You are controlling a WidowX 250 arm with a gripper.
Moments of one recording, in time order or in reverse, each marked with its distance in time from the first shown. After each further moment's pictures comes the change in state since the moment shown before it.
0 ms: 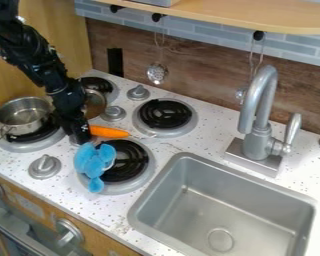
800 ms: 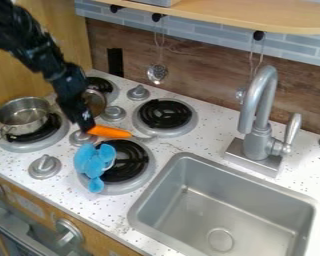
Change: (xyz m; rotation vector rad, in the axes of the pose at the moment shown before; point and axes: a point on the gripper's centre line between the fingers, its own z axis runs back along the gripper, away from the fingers) arm 0.015 -0.026 0.035 -0.036 -0.101 -0.085
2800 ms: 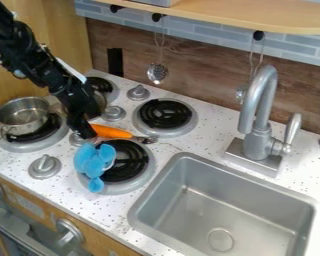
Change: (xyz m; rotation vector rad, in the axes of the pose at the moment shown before) arm 0.047 -0.043 -0.039 0.042 -0.157 -0.872
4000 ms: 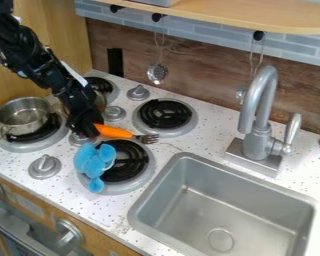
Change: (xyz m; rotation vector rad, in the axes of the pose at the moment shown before) arm 0.017 -0.005 -0.019 -0.142 -0.061 -0.178
